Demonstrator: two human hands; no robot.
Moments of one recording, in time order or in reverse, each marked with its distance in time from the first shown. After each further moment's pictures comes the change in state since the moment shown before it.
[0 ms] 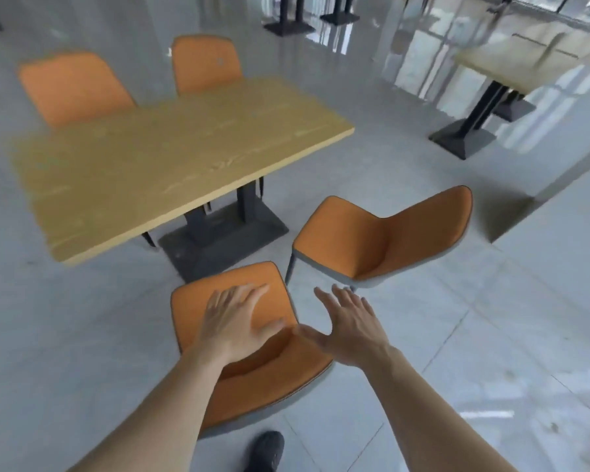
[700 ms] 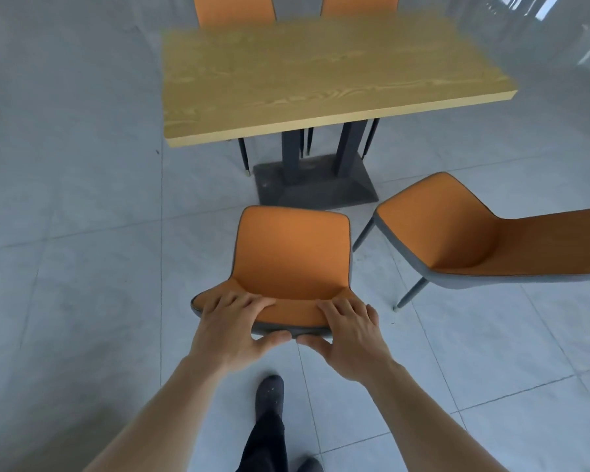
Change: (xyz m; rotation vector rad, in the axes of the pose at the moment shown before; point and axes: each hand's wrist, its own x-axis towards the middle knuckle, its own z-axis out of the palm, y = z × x) left_hand -0.118 0.009 0.135 -0.025 0.092 -0.419; right_hand 0.008 0.029 0.128 -0.208 -0.123 -0.468
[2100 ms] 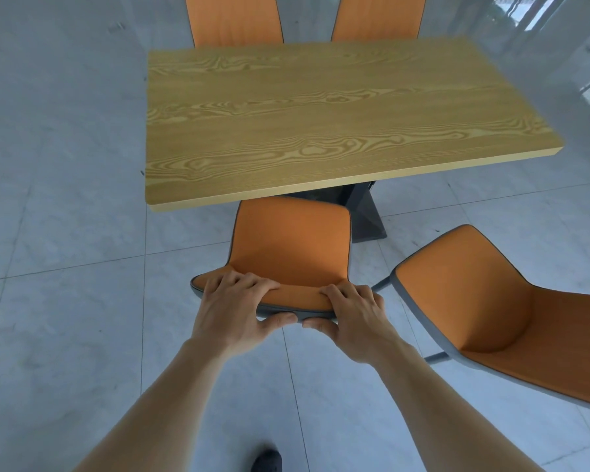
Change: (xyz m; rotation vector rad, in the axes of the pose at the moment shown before) left_hand 0.255 -0.081 -0.094 0.030 0.124 0.031; right_hand 0.260 0.001 -0.124 -0.056 -0.029 -0.002
